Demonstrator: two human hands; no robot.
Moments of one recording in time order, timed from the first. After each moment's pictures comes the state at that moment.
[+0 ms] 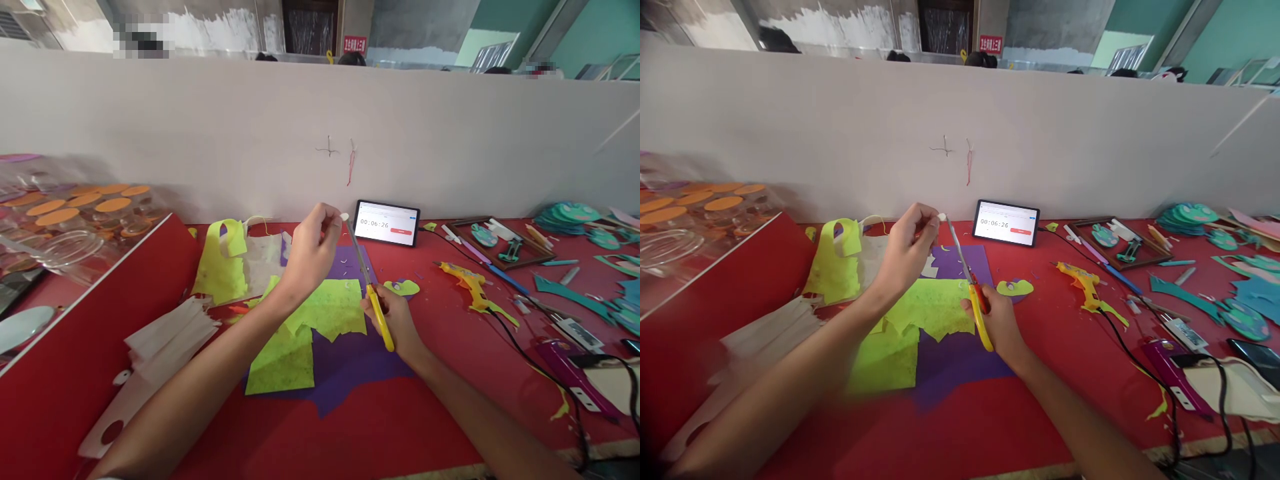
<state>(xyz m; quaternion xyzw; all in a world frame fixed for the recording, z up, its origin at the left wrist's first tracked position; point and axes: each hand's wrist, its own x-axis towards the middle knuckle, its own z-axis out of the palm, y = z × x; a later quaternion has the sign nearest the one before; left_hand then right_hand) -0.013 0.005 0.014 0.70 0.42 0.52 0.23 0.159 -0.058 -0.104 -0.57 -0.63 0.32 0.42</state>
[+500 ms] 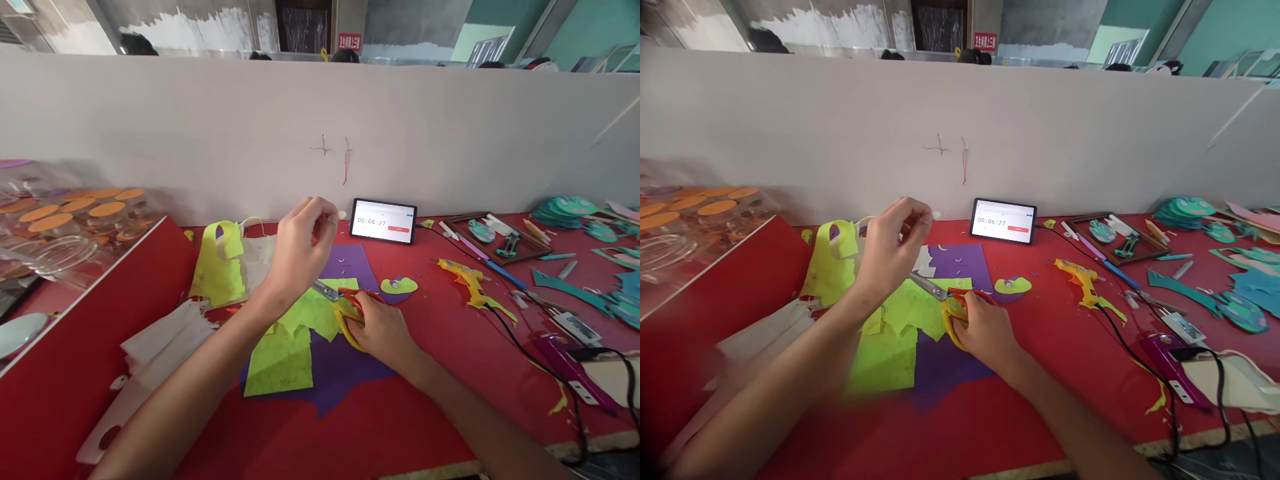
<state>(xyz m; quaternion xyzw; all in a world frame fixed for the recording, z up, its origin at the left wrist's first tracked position) -0.020 -0.006 0.037 0.75 0.41 0.50 0.12 0.148 -0.071 -0.093 -0.62 -0.75 0.12 0.17</state>
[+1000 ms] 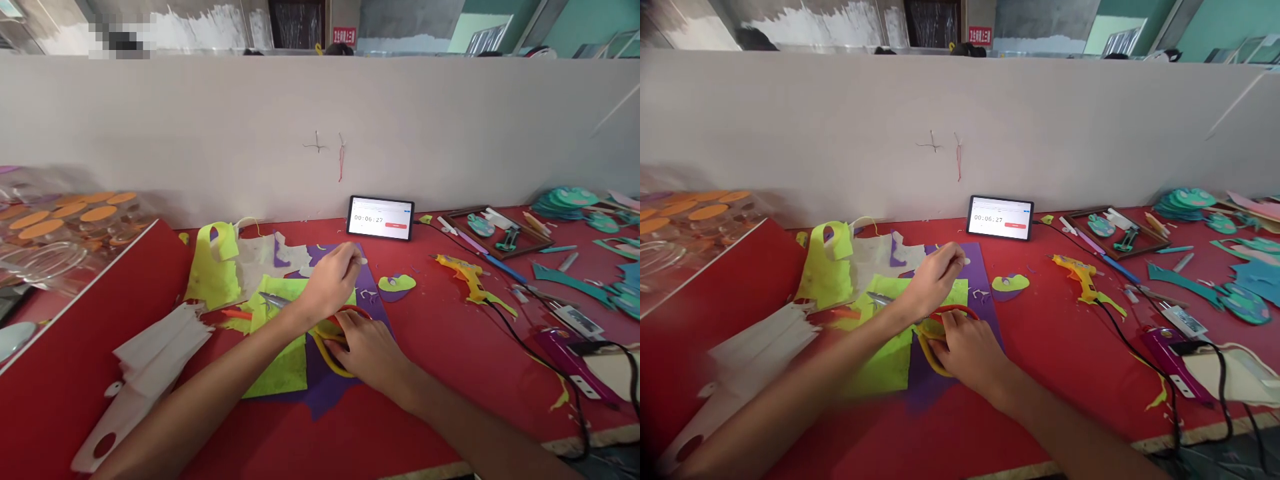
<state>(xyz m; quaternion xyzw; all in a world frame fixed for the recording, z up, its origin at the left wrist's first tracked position) 0.013 -0.005 -0.032 0.80 0.39 0.37 0.27 0.129 -0.097 -0.088 -0.54 -0.82 0.15 0.13</state>
